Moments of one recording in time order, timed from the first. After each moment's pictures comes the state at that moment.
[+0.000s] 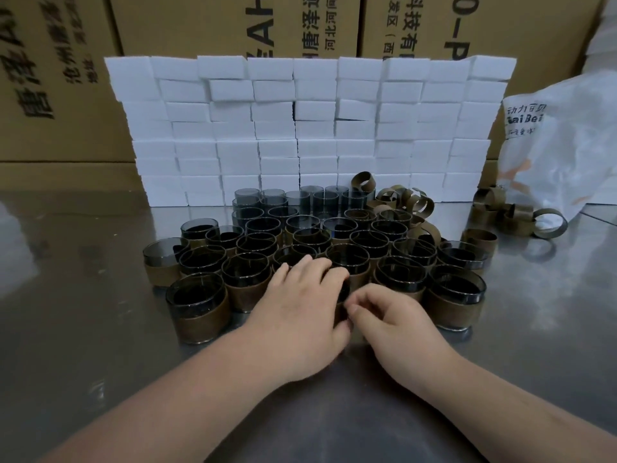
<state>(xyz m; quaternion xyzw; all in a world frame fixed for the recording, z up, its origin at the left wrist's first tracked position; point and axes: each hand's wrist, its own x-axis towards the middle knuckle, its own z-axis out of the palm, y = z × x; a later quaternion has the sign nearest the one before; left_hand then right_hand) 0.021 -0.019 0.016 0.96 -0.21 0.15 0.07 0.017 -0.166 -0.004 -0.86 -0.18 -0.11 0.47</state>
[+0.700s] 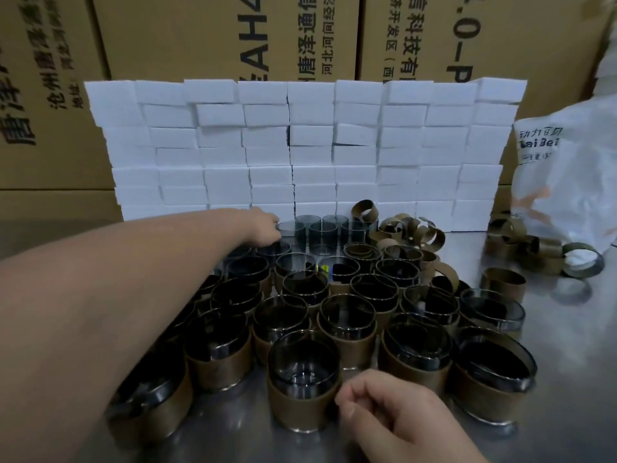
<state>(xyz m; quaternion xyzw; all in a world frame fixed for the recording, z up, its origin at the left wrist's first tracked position) 0.270 0.037 0.085 1.00 -0.03 0.01 -0.05 0.026 -0.169 -0.001 -0.85 -0.17 -0.03 0.49</state>
